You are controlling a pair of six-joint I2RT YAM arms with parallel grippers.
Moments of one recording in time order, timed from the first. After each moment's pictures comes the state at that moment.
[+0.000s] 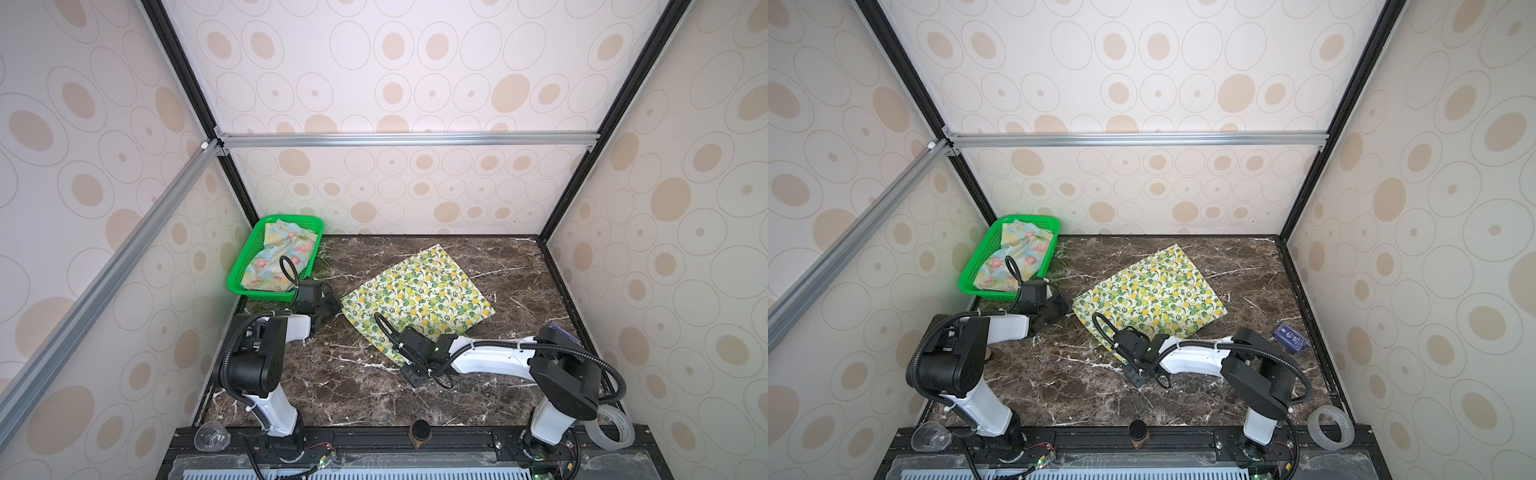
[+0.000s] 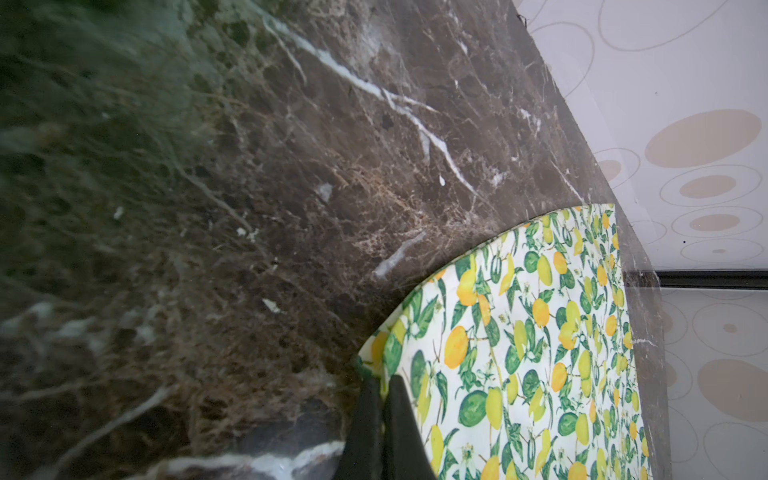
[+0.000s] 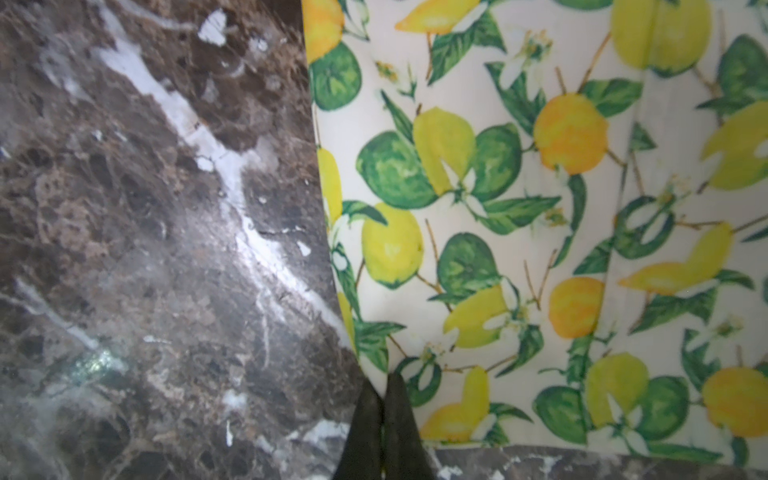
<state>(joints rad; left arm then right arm) -0.08 1.68 0.71 0.26 0.22 -0.77 1.05 1.70 0.97 -0.49 0.10 0.26</state>
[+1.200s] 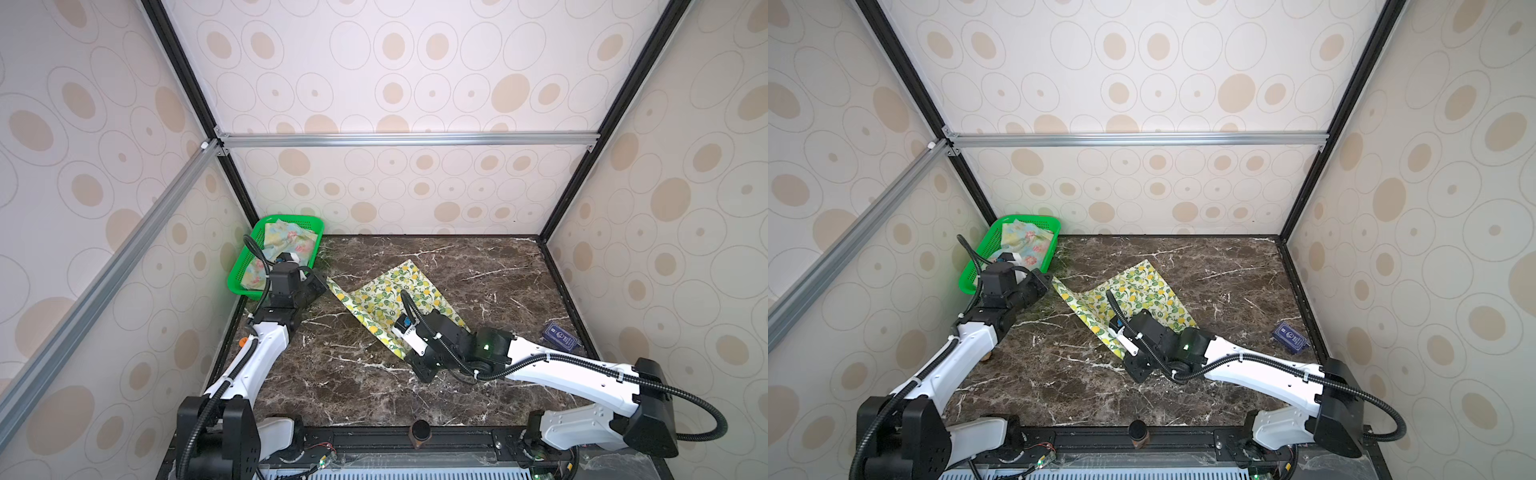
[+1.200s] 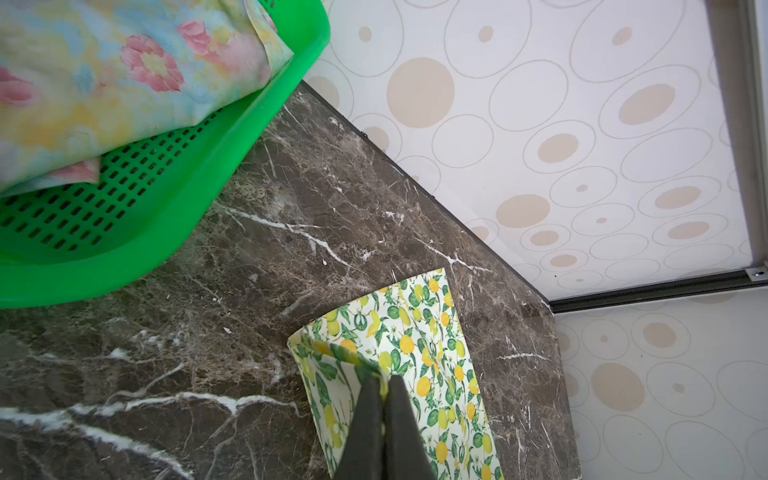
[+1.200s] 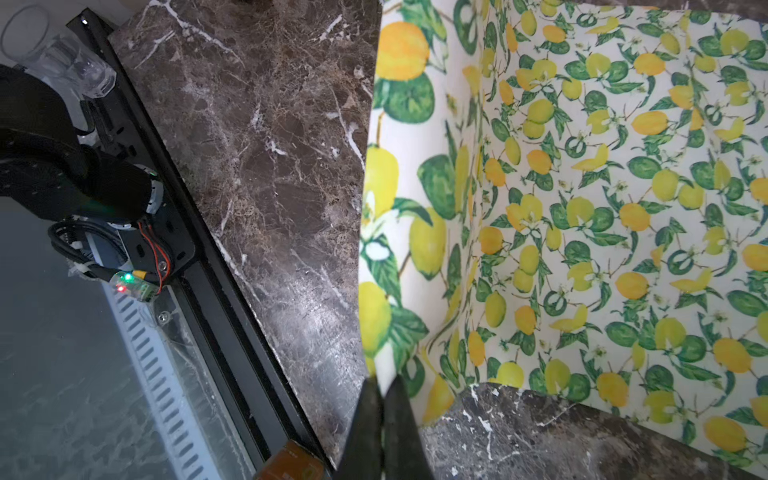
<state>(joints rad) -0.04 1.20 0.82 -0.09 0.19 -0.74 1.11 1.31 1.05 -0.63 -0.01 0.22</state>
